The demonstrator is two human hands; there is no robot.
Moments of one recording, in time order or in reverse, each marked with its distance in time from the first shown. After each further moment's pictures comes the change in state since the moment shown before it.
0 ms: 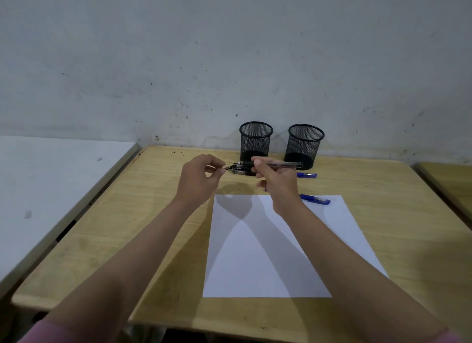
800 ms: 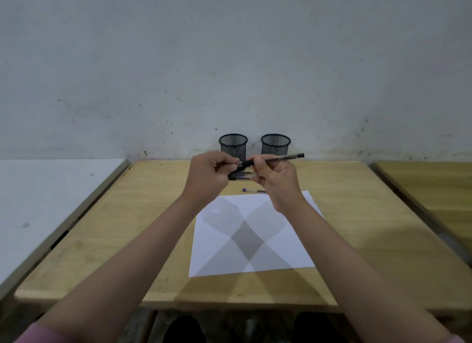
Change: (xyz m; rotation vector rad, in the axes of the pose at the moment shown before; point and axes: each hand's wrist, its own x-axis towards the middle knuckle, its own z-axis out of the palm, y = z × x) left_hand -0.042 0.100 0.007 -0.197 -0.039 0.183; right_hand -0.053 -0.053 -0.042 0.122 -0.091 -0.131
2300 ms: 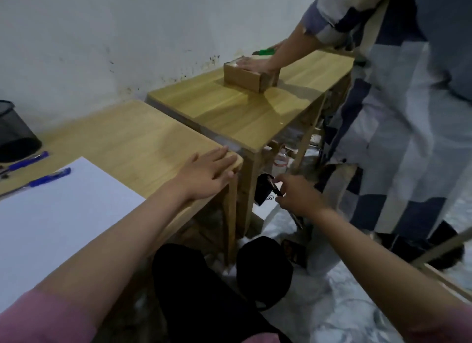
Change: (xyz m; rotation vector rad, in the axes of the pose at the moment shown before) left_hand -0.129 0.083 0.311 0.388 -1.326 0.702; right_hand -0.304 -0.046 -0.321 -1.436 0.559 0.618
